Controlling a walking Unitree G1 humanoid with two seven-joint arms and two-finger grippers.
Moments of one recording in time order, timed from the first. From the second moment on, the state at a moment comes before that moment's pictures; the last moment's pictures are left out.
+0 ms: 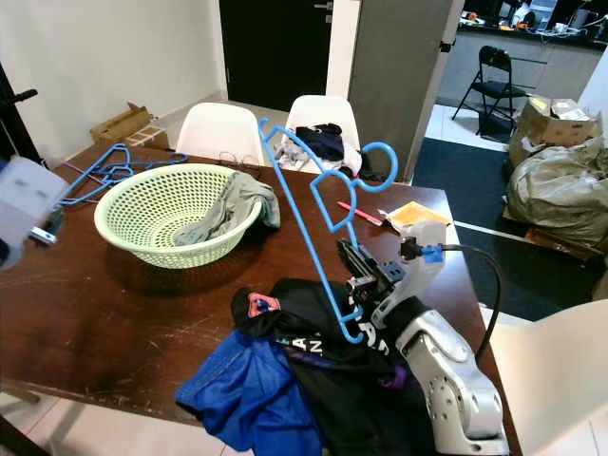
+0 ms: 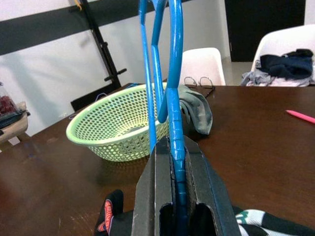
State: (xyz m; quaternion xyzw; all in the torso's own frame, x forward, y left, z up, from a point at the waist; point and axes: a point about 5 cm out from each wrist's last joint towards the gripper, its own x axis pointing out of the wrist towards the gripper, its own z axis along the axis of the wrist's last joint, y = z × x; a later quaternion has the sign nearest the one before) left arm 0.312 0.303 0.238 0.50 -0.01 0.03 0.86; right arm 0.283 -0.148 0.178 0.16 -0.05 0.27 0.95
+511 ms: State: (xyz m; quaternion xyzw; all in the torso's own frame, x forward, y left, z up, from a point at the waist) left arm 0.340 0.277 0.220 0.55 0.03 -0.20 0.81; right arm 0.276 -0.158 0.176 0.14 -0.04 0.26 0.95
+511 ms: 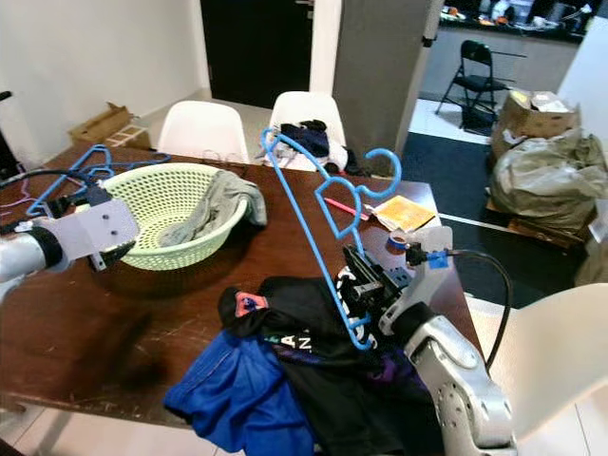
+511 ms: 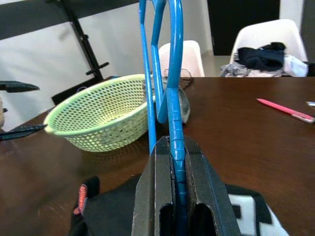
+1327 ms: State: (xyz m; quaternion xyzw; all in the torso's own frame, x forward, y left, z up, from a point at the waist) left arm 0.351 0.294 0.190 0.53 0.14 -0.24 0.80; right arm 0.271 -0.165 0.181 0.12 -0.03 0.25 0.96
